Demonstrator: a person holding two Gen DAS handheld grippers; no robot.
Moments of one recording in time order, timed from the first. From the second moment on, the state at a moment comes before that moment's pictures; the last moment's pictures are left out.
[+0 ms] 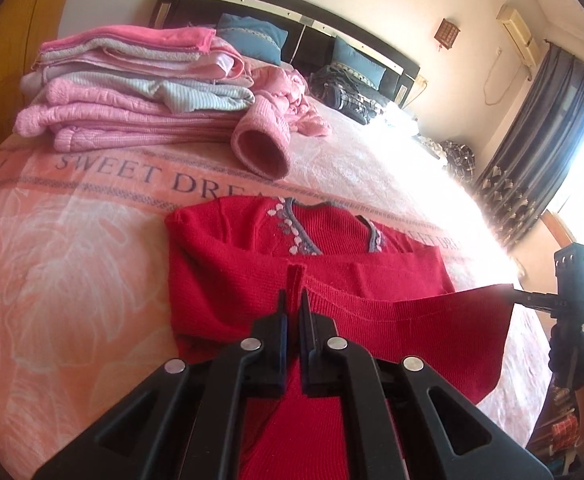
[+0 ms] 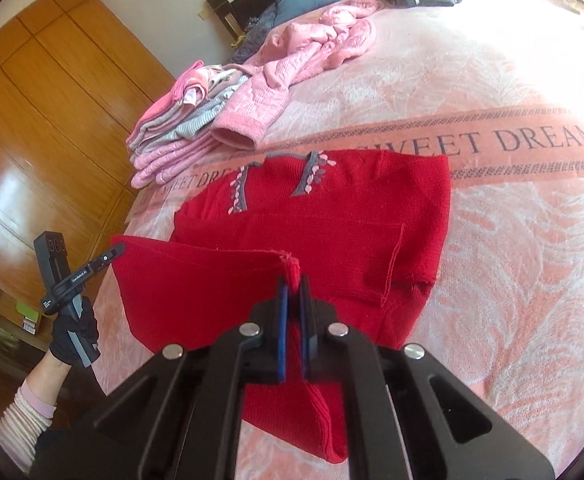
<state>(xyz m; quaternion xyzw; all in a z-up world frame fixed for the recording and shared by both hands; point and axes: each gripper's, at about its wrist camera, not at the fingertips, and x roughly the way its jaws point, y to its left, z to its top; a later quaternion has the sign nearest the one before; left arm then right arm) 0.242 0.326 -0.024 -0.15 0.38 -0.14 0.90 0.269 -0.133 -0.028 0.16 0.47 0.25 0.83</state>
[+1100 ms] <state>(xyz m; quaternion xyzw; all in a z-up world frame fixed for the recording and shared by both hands) 0.410 0.338 -0.122 -0.15 0.44 -0.01 0.88 0.451 -0.120 -0.122 0.11 0.53 0.06 0.84</state>
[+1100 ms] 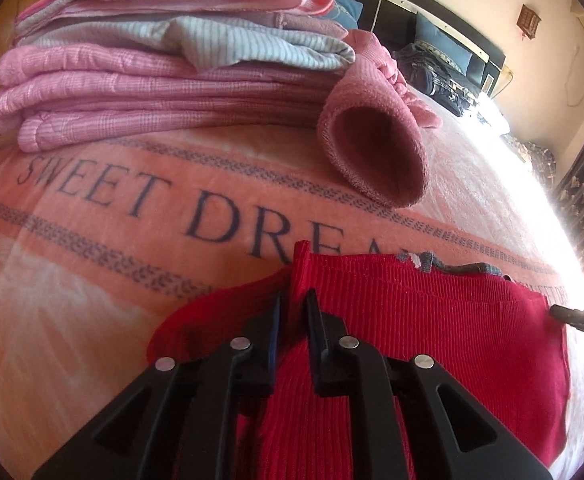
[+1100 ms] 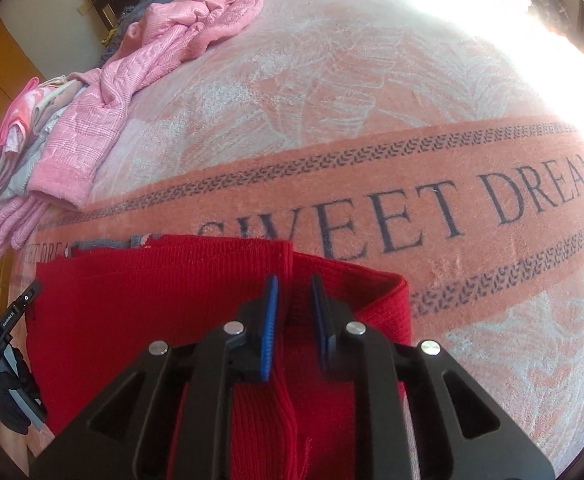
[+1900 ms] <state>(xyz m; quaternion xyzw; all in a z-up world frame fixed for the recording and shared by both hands) 0.263 0.278 -0.091 -0.15 0.48 -0.08 0.86 0.265 -0.127 -0.134 0.14 0.58 0.19 0.78</state>
